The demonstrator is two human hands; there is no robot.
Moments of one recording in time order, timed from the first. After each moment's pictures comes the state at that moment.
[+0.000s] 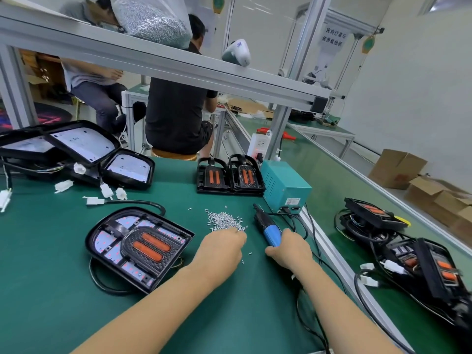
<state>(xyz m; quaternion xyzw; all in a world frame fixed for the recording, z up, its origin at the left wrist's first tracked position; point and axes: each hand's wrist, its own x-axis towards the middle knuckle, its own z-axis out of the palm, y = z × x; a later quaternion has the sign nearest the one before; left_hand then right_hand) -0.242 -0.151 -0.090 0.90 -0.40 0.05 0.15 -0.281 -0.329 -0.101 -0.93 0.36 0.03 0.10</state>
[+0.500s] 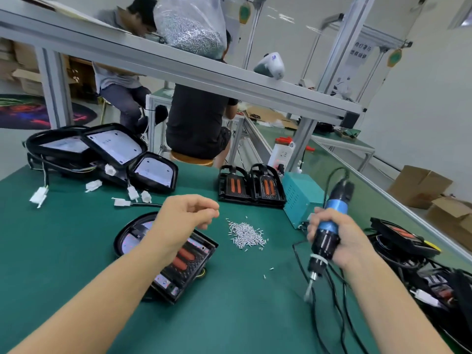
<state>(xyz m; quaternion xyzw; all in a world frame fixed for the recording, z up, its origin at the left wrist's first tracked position) -0.201 -0.053 -0.039 0.69 -0.17 -0.07 0.70 -0.283 -0.330 -0.018 -0.48 0.25 -0.14 0.83</state>
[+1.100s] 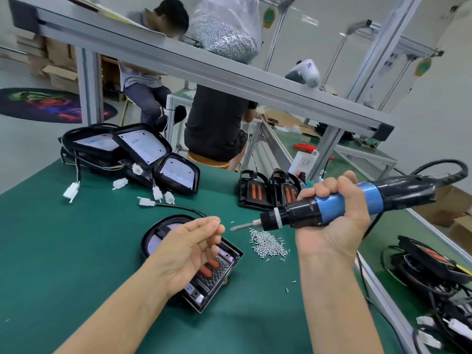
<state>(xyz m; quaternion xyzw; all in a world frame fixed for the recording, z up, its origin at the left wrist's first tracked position) -0.209 -0.023 -0.061 0.40 0.00 -0.25 0.88 -0.259 -0.181 0.034 -0.26 -0.04 -0.36 0.90</state>
